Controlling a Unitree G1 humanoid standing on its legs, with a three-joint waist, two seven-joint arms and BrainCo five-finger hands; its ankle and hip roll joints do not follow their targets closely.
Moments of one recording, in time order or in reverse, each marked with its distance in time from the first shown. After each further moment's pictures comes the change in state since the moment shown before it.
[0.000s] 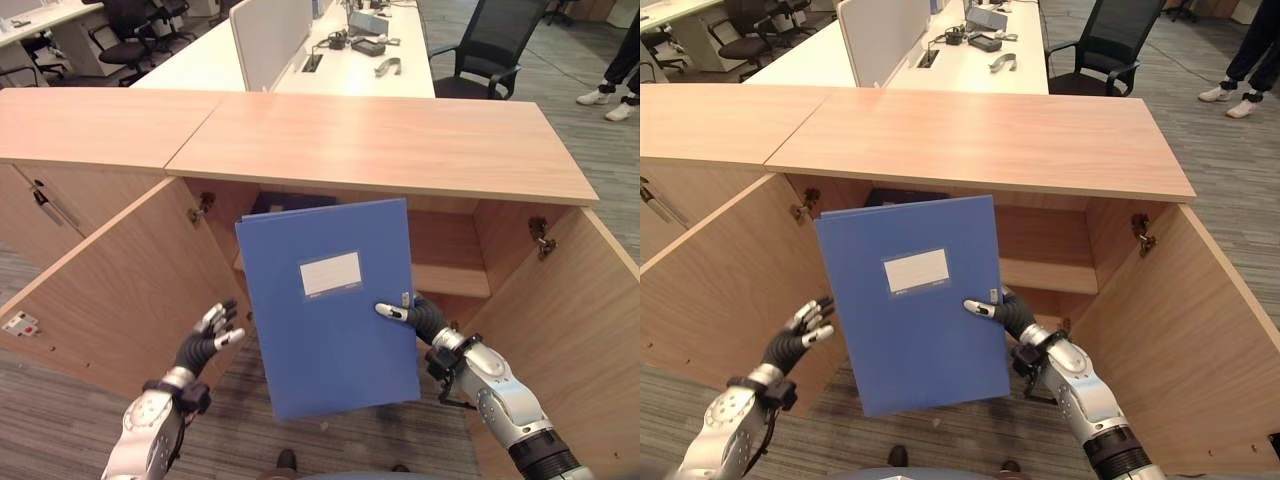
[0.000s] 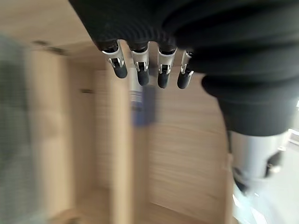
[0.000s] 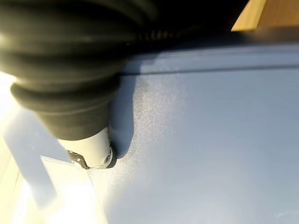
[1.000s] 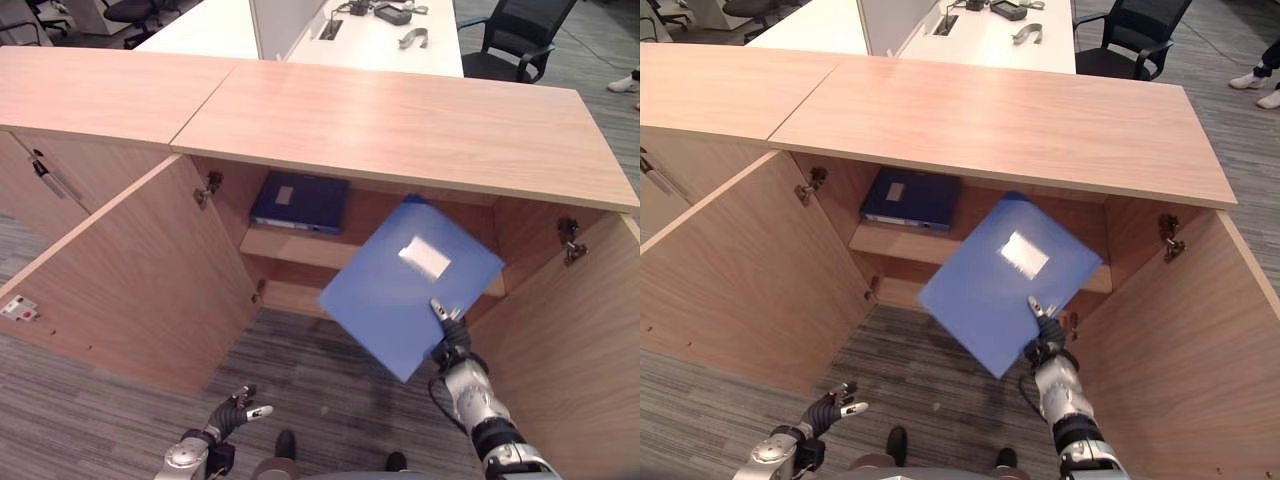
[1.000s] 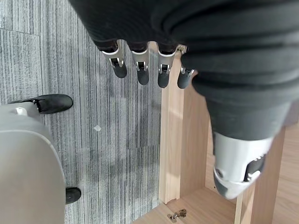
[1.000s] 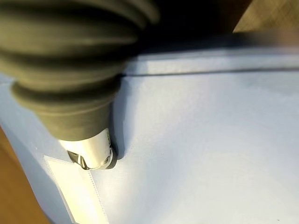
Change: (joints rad) left arm -0.116 -0.077 -0.198 0.365 0.182 0.029 0.110; right arm -0.281 0.239 -0.314 0.639 0.379 -0.151 -0.421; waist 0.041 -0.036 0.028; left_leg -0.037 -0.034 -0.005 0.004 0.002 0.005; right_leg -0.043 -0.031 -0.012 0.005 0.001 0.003
